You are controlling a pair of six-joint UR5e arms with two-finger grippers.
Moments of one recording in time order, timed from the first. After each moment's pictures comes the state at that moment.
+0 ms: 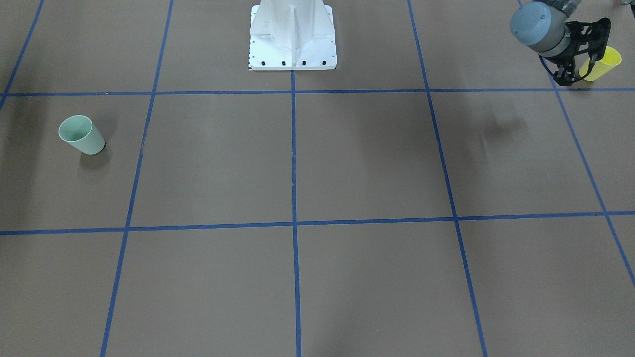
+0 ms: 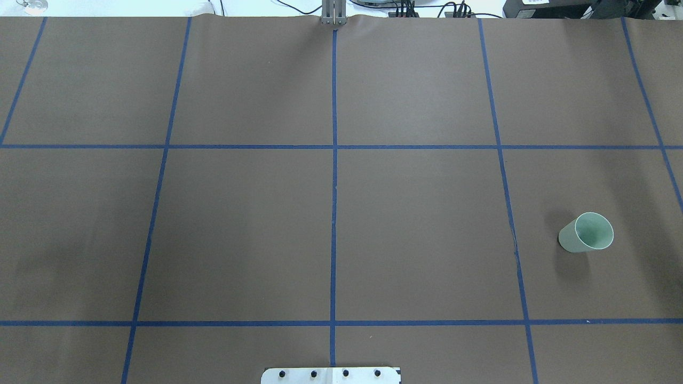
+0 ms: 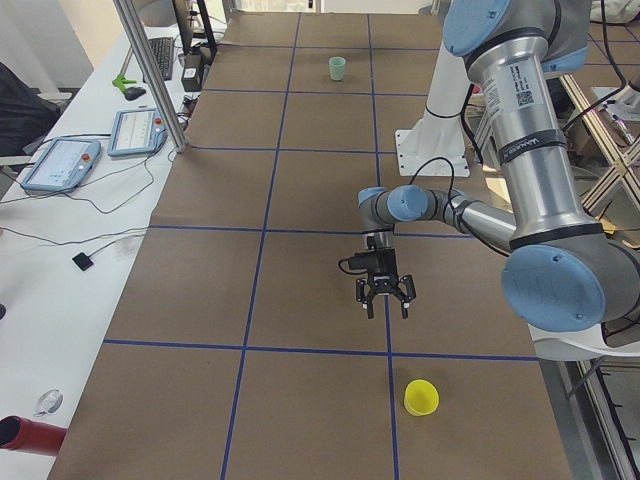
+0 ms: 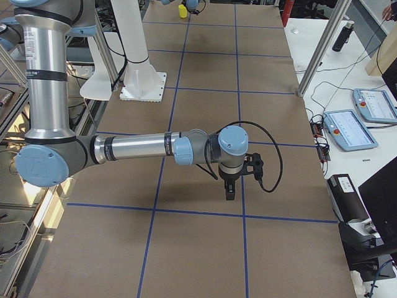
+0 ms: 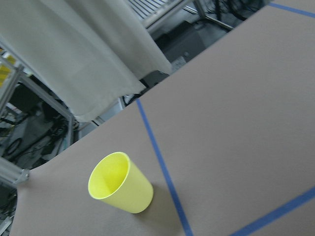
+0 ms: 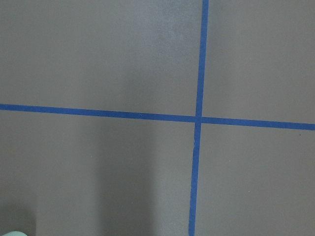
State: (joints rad) left arm -0.46 -1.19 -2.12 -1.11 -1.61 -2.21; right arm 1.55 -1.59 1.71 -1.57 2.41 0.05
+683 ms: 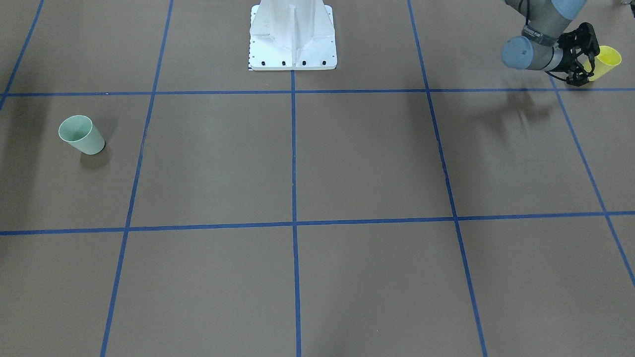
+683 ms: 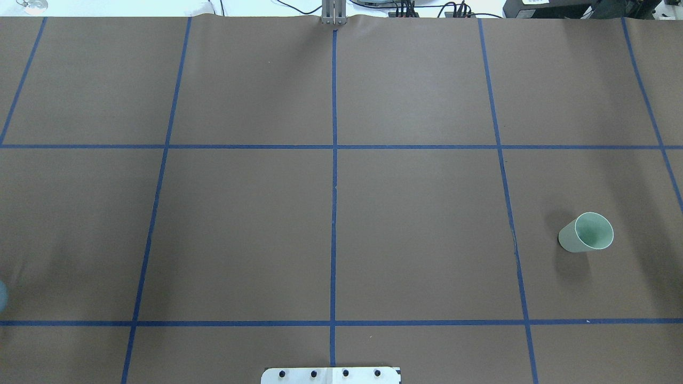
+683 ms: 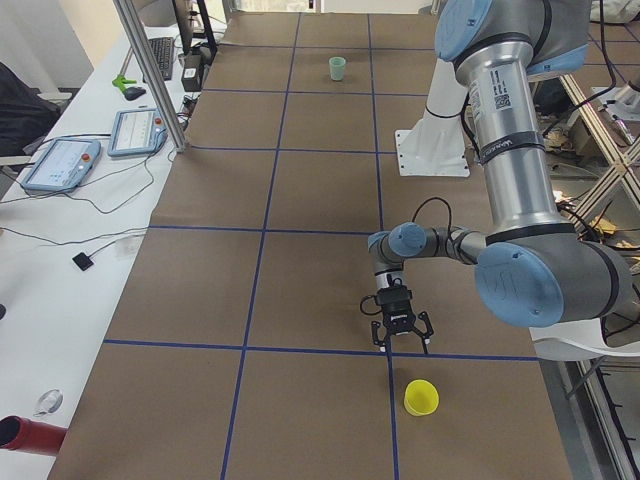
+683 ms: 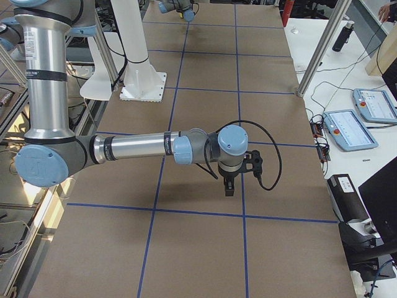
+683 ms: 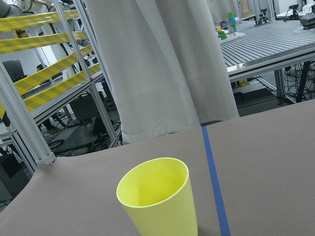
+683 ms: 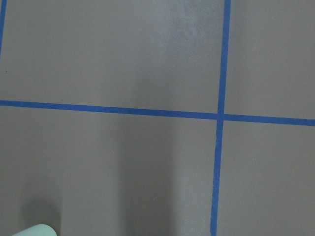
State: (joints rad) left arm -0.35 -1.21 -1.88 -1.11 -1.62 -2.67; right arm 1.55 -1.59 1.72 -1.57 2.46 0.05
